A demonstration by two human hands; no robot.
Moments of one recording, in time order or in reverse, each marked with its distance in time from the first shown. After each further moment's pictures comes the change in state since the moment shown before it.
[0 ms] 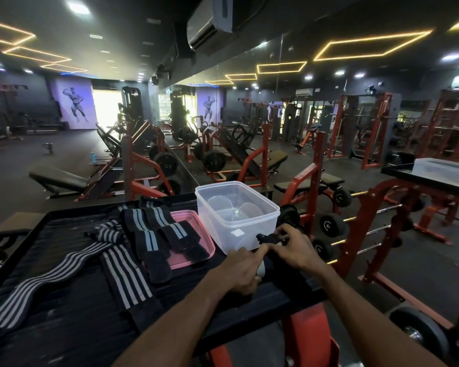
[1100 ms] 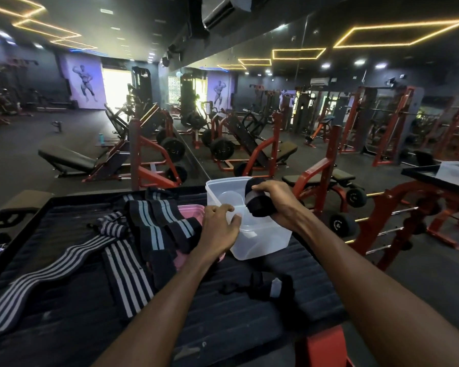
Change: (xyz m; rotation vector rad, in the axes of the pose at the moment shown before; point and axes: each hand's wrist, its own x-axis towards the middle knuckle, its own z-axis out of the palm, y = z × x) left_hand 0.029 -0.085 -0.035 -0.655 0.521 -0.564; right_hand 0.094 -0.119 0.017 0.835 -0.156 0.219
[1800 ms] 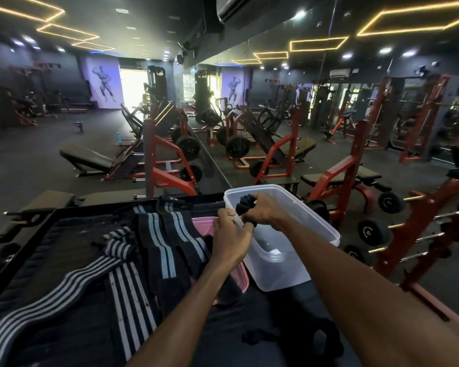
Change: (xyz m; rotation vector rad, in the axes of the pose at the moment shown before) left_hand 0.056 -0.020 -0.001 -0.203 0.095 -0.173; right_hand 0.111 0.043 0.058 -0.820 -0.119 -0.055
